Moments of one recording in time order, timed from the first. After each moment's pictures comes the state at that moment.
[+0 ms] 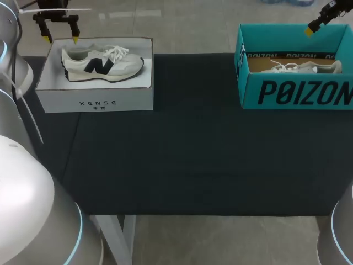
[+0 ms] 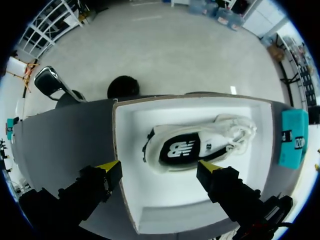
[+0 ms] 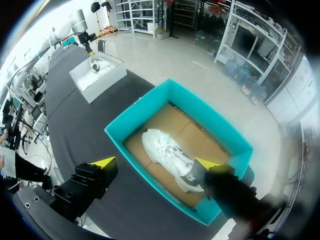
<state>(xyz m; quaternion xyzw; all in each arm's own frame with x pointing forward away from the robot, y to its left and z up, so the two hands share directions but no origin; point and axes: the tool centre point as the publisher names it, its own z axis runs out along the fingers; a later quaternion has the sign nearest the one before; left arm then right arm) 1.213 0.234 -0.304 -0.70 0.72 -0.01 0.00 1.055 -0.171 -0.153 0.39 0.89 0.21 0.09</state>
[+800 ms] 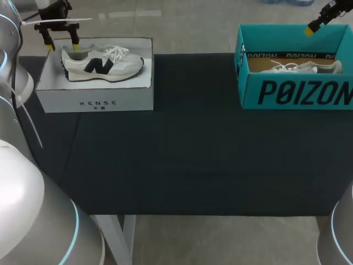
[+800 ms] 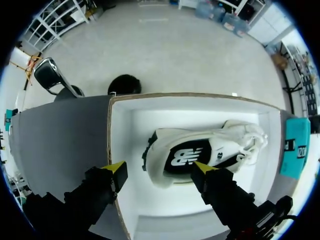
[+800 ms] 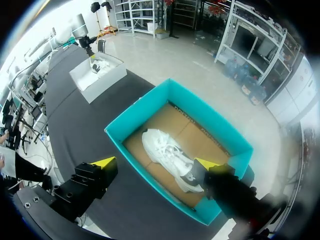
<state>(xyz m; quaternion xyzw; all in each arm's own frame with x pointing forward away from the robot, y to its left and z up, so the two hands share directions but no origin) 1.216 0.237 -0.335 -0.72 0.70 -0.03 0.01 1.055 -0.171 -0.153 0.39 0.89 0.21 0.09</state>
